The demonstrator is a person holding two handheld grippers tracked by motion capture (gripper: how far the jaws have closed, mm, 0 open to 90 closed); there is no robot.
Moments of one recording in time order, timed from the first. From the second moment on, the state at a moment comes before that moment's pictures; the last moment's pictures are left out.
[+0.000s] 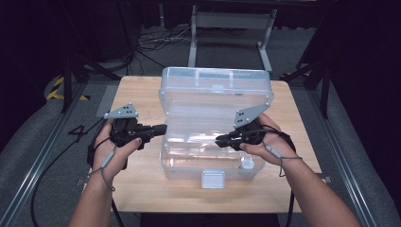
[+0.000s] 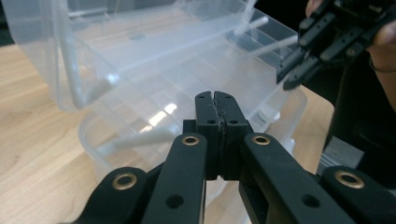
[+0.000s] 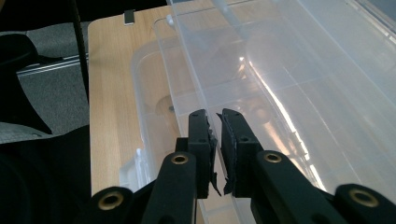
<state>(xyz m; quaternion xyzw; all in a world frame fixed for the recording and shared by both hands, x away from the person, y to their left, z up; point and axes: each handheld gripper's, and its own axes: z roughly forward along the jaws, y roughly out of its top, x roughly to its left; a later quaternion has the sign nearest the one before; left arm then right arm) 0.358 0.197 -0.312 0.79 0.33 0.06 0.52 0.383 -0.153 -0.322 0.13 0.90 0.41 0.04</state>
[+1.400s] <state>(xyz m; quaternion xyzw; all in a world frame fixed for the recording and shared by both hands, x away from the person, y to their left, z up) 0.363 0.187 -0.312 0.78 0.37 0.08 0.50 0.353 -0.251 -0.322 0.24 0.83 0.50 0.09</state>
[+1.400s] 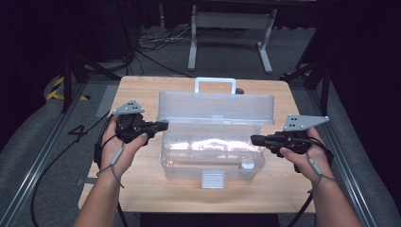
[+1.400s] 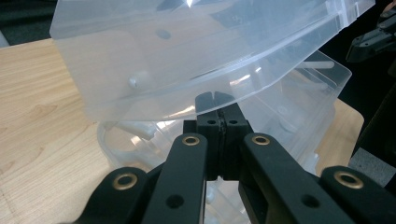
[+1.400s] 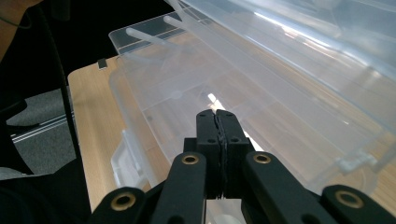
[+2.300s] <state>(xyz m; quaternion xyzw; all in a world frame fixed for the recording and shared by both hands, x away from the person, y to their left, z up) 0.351 0.188 -0.333 0.78 0.40 0.08 0.47 0.354 -0.284 -0.337 0.31 0.79 0.52 0.10</state>
